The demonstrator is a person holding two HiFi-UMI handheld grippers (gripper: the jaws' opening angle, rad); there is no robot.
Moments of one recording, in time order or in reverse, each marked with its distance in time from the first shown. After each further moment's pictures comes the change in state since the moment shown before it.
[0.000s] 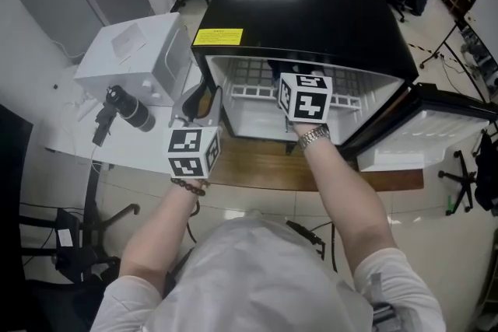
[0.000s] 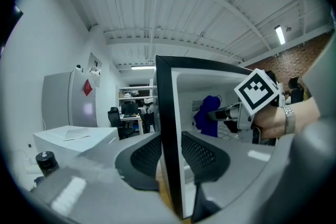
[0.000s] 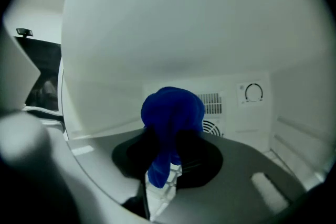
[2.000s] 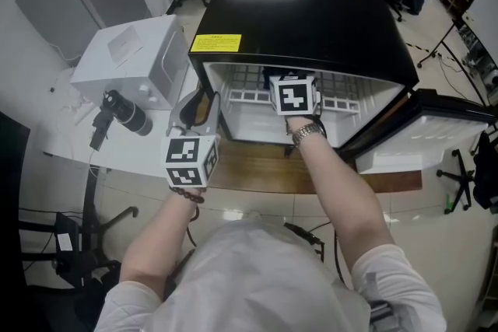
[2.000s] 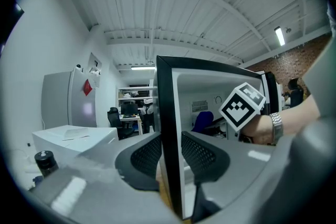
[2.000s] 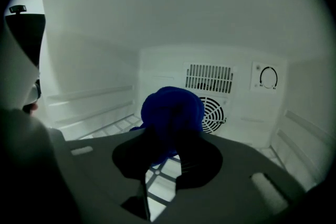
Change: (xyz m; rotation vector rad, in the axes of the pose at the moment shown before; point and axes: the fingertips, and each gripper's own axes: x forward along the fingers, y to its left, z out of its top) left arm -0.001 0.007 -0.003 -0.002 -0.005 -0.007; right arm 0.035 -0.007 -0.061 -0.101 0.292 -0.077
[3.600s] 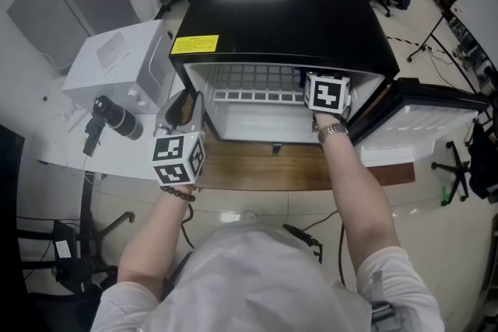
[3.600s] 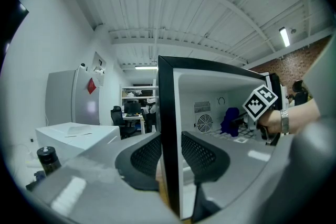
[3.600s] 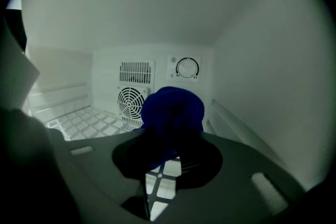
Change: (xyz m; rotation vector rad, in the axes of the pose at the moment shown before) left arm 0.001 0.001 0.000 -0.035 0.000 0.036; right arm -0.046 -0.143 -0.036 0.116 0.041 -0.258
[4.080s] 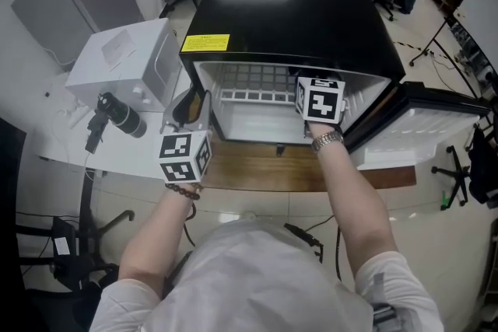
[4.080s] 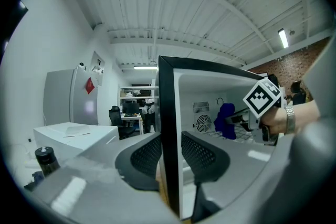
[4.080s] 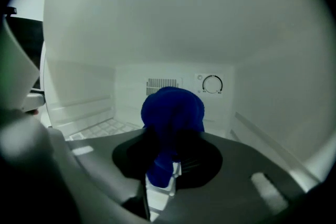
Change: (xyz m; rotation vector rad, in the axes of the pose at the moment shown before) left arm 0.000 -0.001 0.001 -0.002 -0.004 -0.019; right arm -0.029 0.062 0.035 -0.034 -0.156 0.144
